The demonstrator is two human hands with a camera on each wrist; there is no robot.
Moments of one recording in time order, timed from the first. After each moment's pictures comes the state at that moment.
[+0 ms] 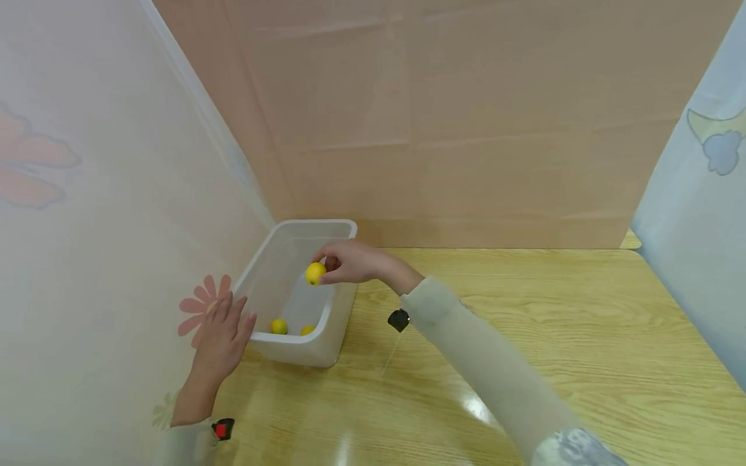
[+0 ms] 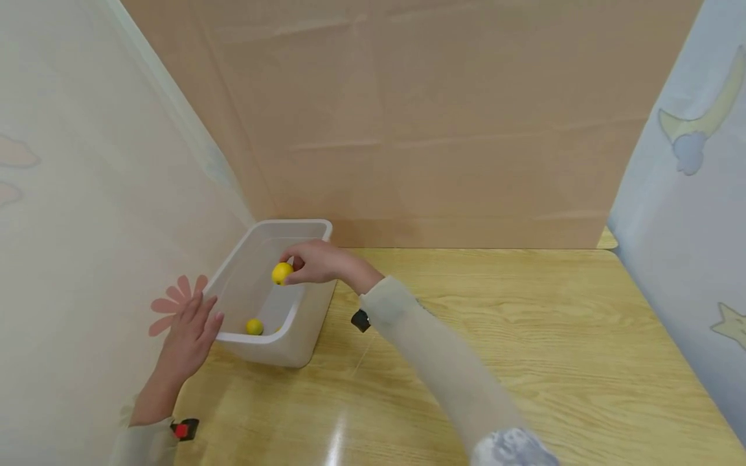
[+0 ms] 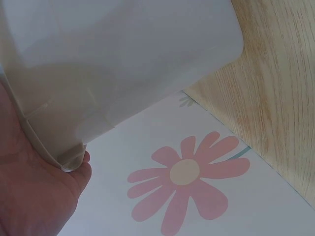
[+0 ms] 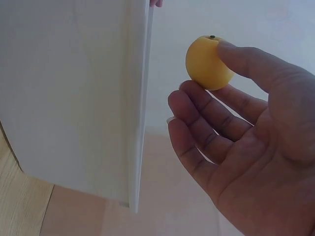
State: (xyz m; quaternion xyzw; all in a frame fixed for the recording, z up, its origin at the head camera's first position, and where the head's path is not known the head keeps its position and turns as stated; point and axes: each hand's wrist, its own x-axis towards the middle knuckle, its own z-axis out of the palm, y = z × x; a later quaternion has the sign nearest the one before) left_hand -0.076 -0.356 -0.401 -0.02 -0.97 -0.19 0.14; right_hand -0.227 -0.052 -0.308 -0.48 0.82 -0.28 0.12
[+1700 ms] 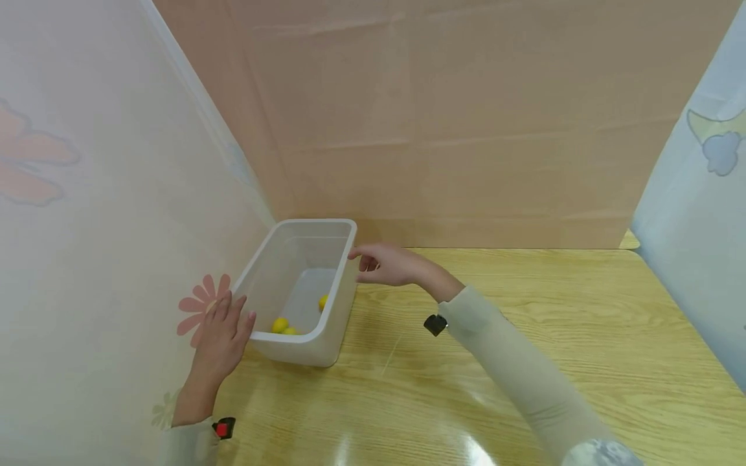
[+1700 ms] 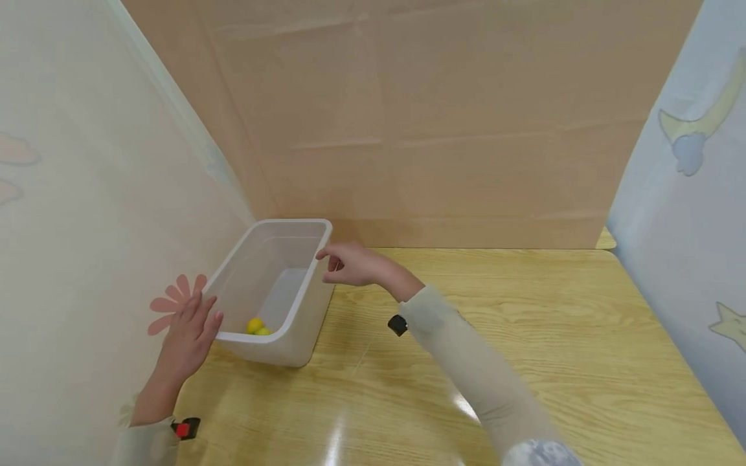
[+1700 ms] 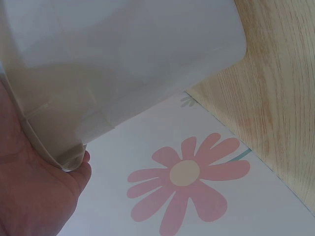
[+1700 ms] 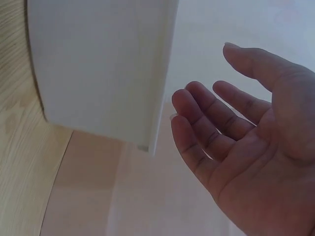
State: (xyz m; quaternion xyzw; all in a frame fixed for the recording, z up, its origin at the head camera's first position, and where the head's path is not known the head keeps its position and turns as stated) left_hand -0.080 -0.352 -0.401 -0.02 -0.97 -0.18 0.14; right_hand -0.230 0.012 -0.330 -0.44 0.85 -0.29 0.09
